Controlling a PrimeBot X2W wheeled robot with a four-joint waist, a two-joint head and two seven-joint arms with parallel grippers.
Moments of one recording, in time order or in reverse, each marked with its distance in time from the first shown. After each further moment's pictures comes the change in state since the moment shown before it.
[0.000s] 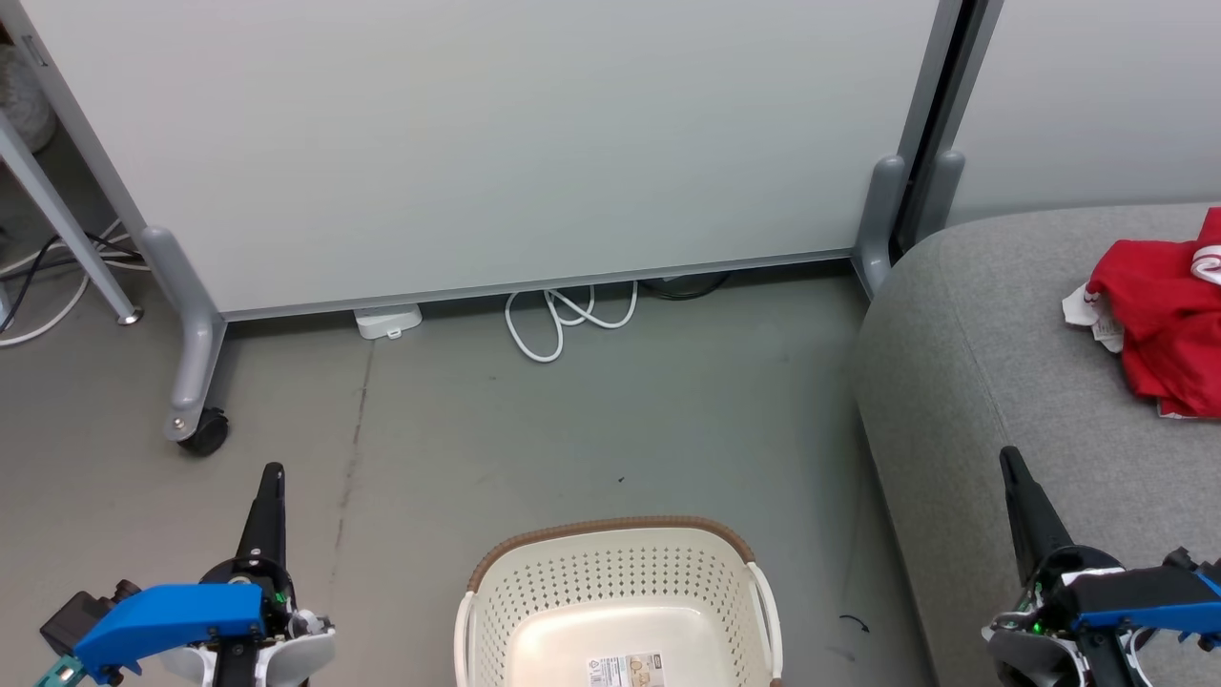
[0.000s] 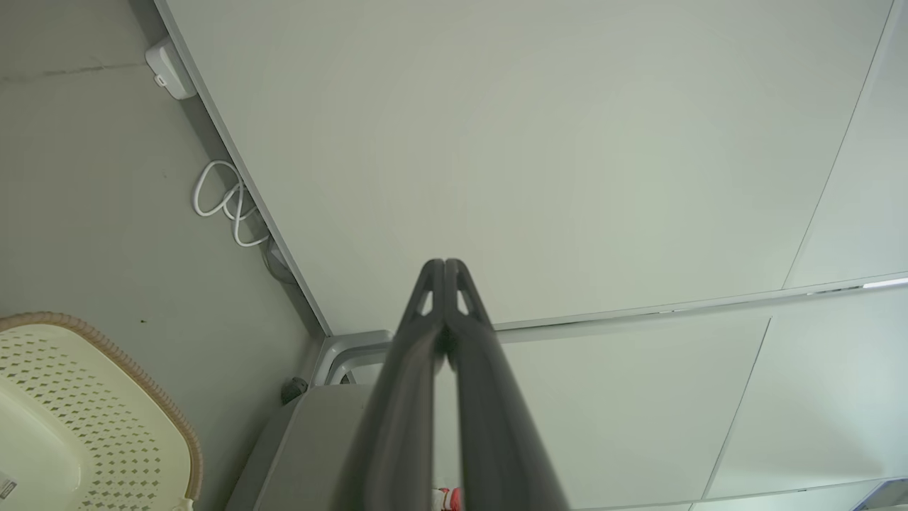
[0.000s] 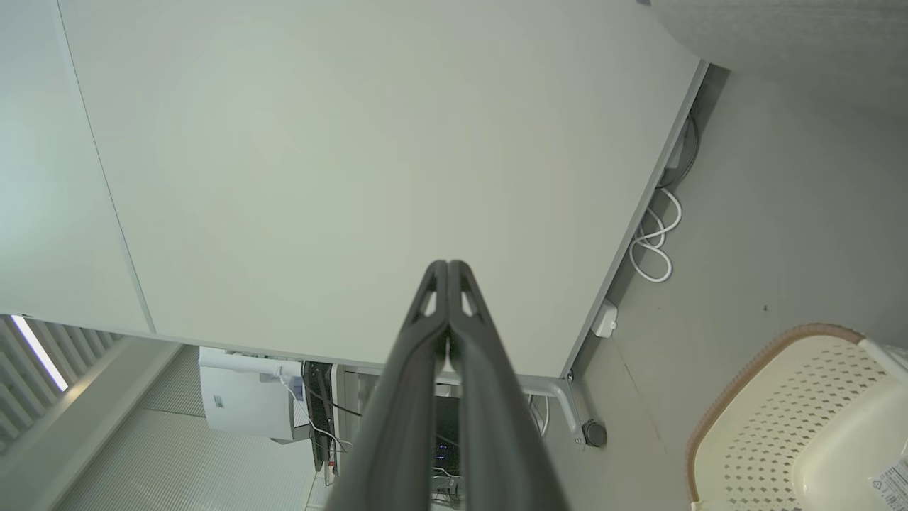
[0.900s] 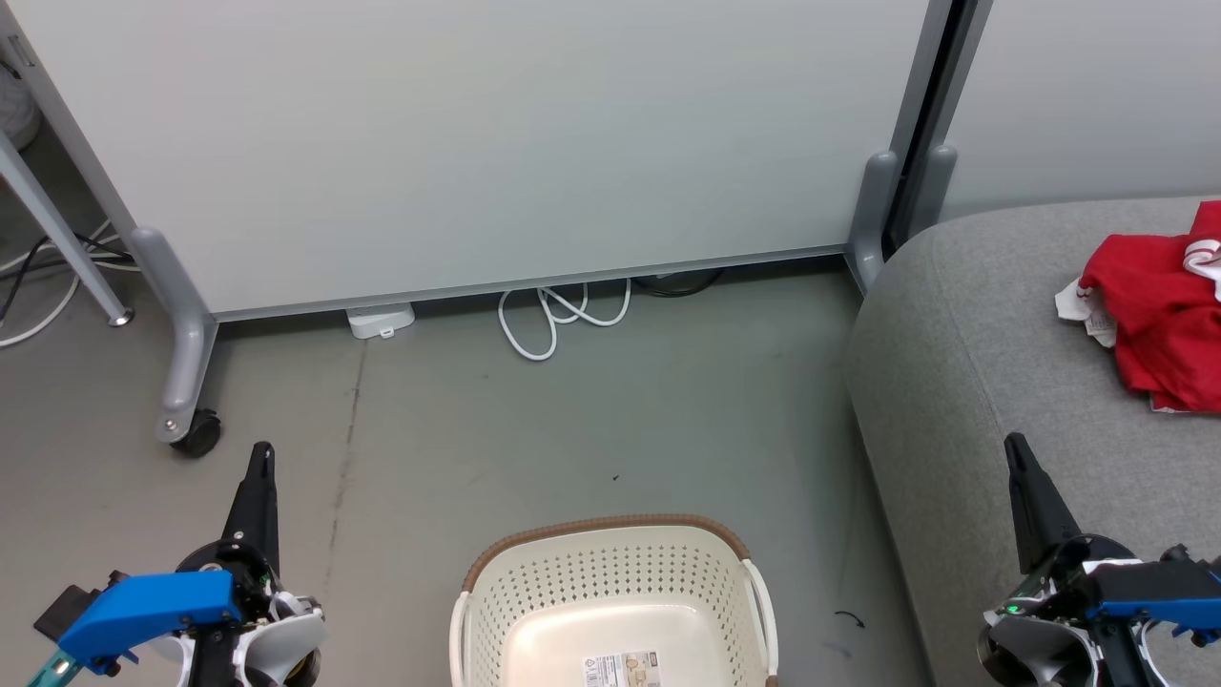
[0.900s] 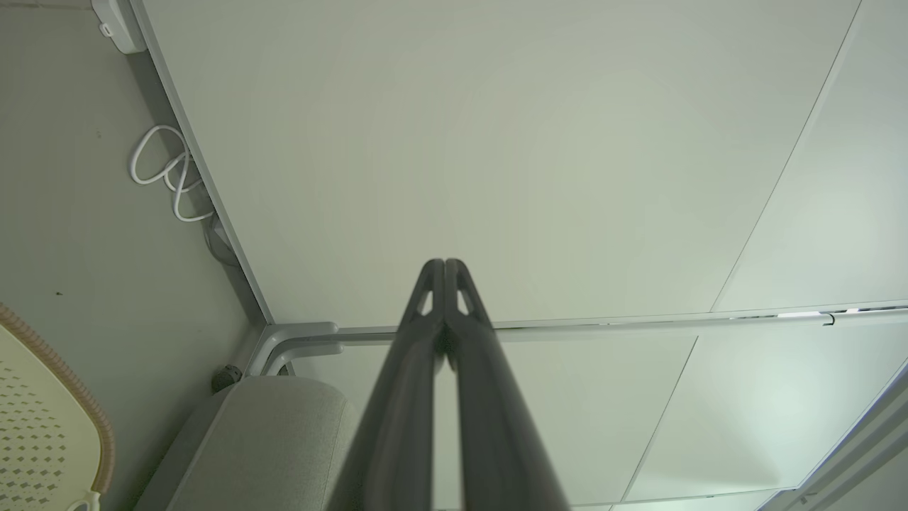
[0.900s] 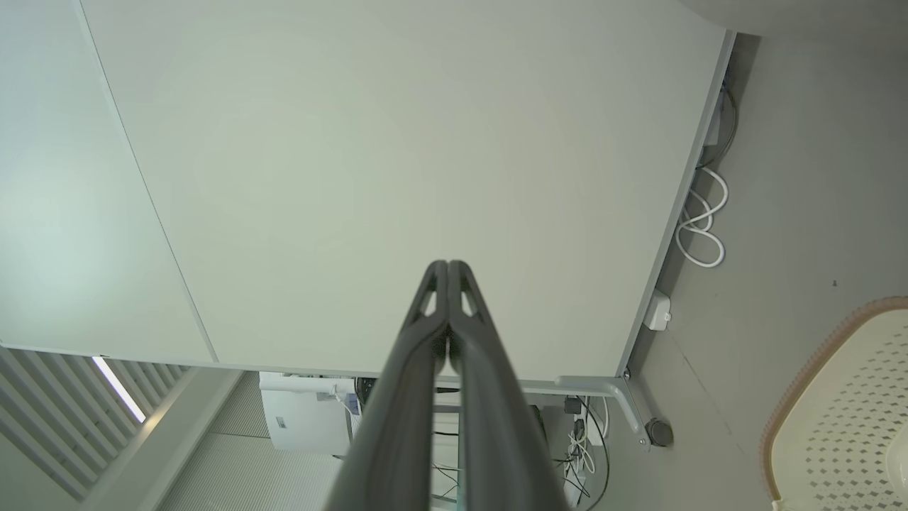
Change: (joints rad) left arm -0.018 -0.005 0.026 -0.027 -0.142 0.000 0.038; right arm -0.015 -0.001 -0.003 -0.006 0.152 0.000 0.018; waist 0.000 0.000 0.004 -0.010
